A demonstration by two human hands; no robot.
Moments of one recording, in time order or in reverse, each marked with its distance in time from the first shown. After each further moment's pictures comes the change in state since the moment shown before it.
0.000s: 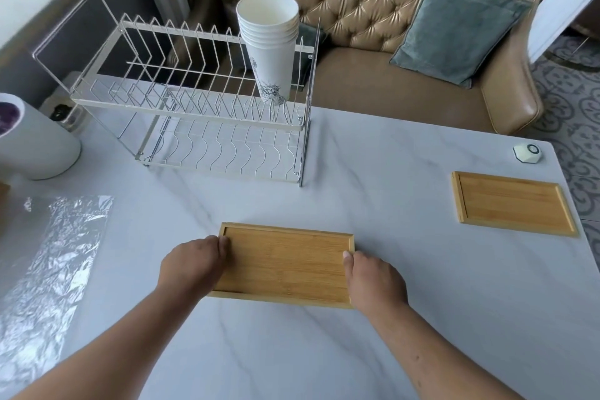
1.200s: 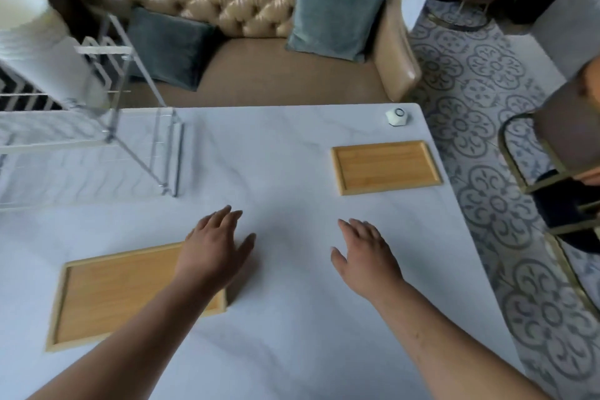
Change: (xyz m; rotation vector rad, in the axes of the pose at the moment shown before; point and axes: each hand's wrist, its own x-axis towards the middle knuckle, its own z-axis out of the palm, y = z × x) left_hand -0.043 0.263 0.014 -0.104 0.043 0.477; right_hand -0.002 0.230 -0.041 0.153 -0.033 0.039
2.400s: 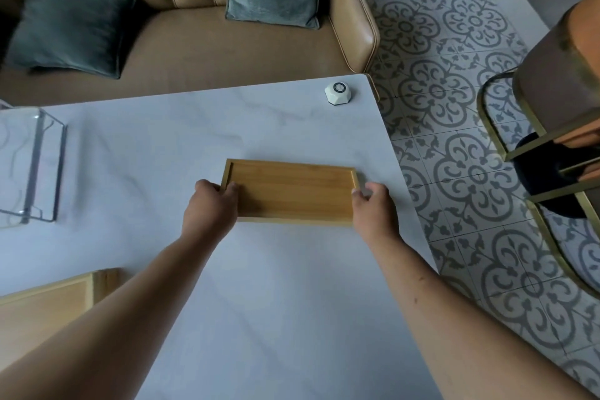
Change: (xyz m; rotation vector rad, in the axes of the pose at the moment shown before) left_hand 0.142 0.168 0.095 -0.463 -0.005 -0.472; right_hand 0.114 0.180 -0.026 0.720 0.259 0.526
